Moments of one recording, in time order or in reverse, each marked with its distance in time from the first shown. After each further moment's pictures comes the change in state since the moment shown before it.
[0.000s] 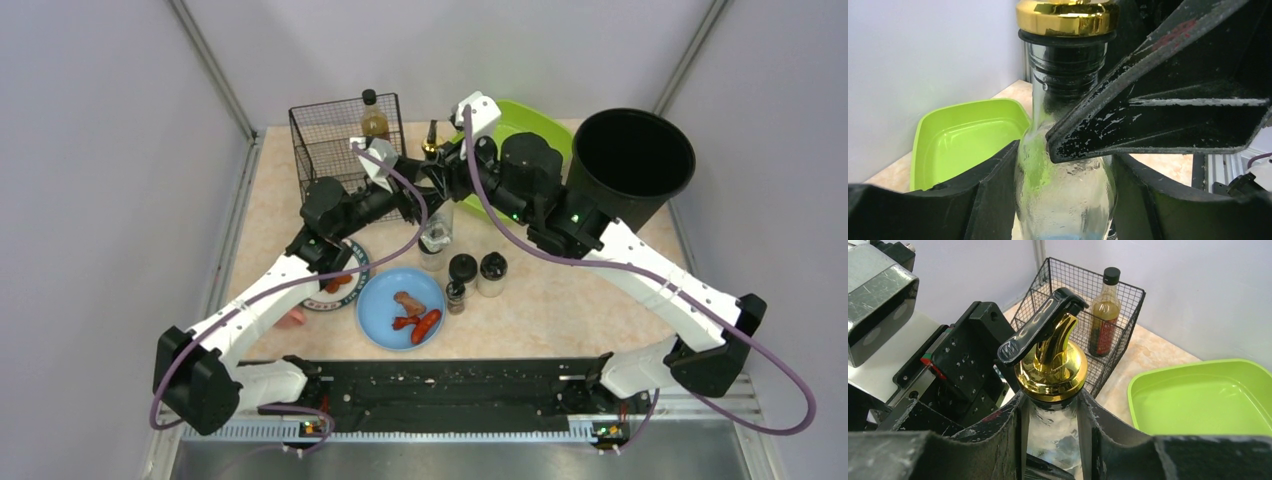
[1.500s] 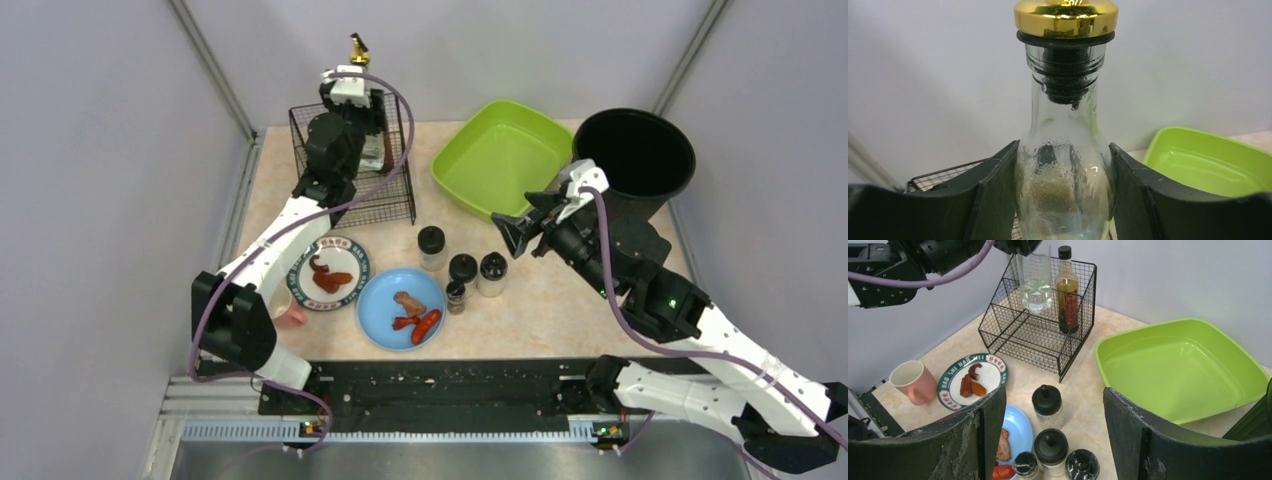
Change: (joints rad) left arm 0.145 0.317 0.371 -0.101 -0.728 0.288; right arm 0.003 -0.584 -0.508 0.029 0.130 0.029
